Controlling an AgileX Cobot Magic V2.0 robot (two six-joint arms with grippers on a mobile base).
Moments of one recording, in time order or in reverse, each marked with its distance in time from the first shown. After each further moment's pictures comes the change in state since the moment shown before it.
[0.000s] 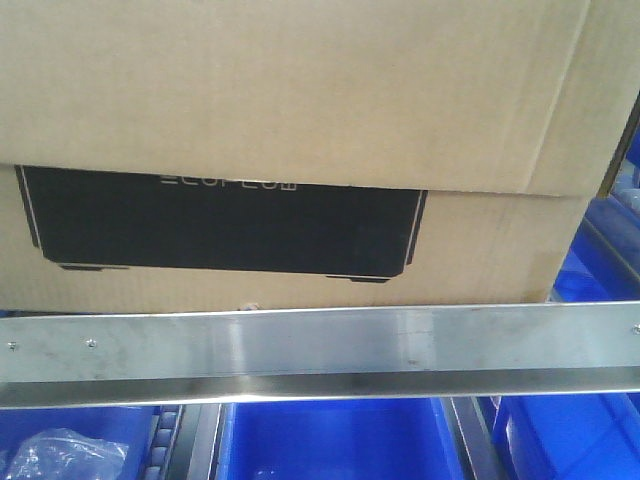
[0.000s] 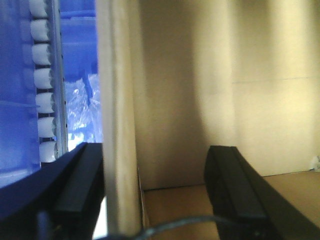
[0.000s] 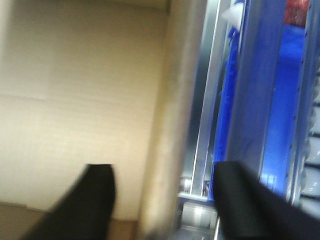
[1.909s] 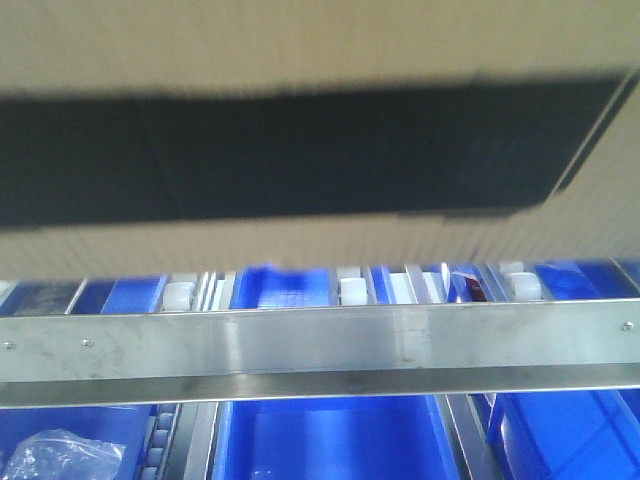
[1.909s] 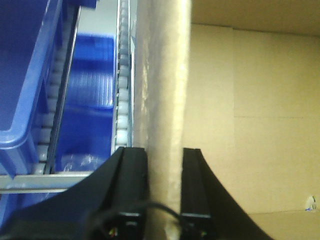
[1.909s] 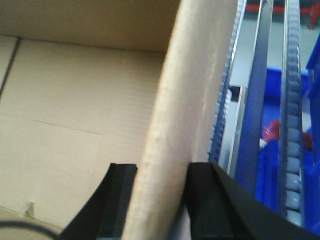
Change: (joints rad) left arm -0.047 -0.994 0.488 -0.056 -0.102 -0.121; right arm 0.143 -1.003 0.428 0.013 -0.047 0.018
